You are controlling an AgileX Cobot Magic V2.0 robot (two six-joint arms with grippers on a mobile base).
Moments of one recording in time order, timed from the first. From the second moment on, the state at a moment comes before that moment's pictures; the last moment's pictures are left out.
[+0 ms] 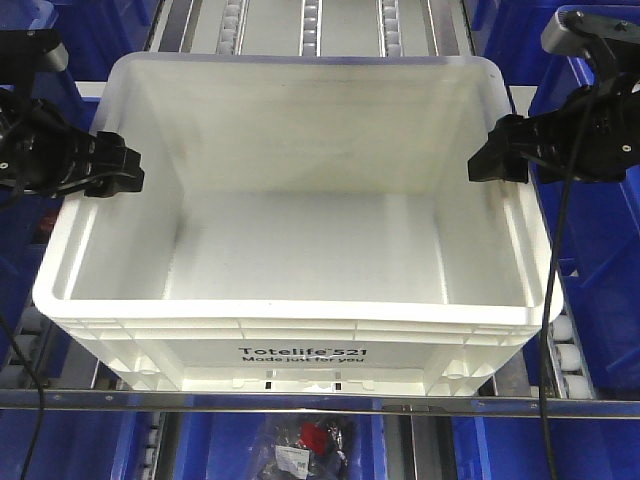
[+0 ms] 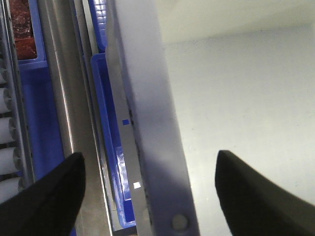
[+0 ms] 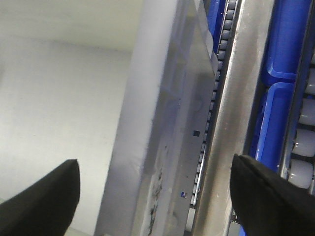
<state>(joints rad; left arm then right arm) -0.20 1.39 -1.13 -0.21 0.83 0.06 0.07 1.41 -1.17 0.40 0.88 -0.25</state>
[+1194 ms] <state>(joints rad) -0.20 1.48 -1.24 -0.20 0.90 0.06 0.17 1.56 -1.26 0.37 0.87 -0.26</state>
